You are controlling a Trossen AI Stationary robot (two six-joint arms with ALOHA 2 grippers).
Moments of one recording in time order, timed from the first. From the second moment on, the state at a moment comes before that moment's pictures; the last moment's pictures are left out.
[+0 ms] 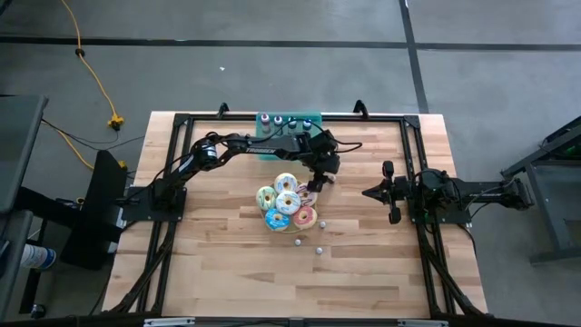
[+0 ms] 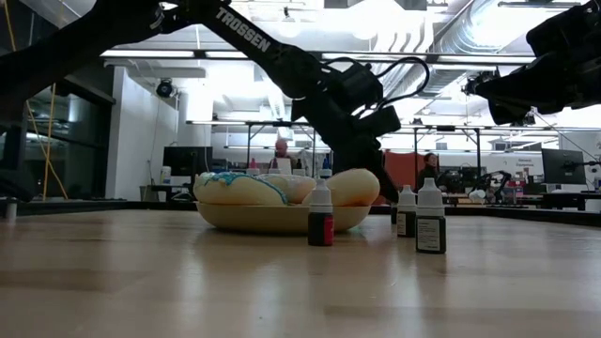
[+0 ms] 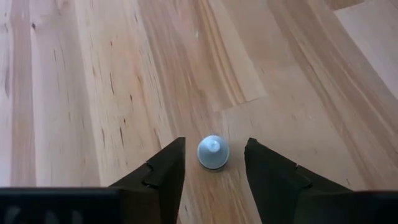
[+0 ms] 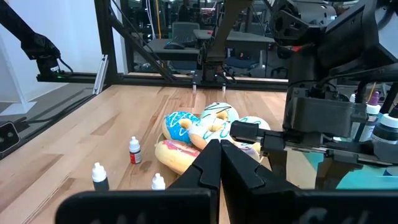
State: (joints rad) left arm 0.26 2.34 1.88 -0.39 0.33 0.50; right arm -0.02 0.10 0.01 0.04 -0.06 -0.03
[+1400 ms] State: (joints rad) left arm 0.26 2.36 1.88 -0.36 0.30 0.41; right arm -0.02 0.10 0.01 0.04 -0.06 -0.03
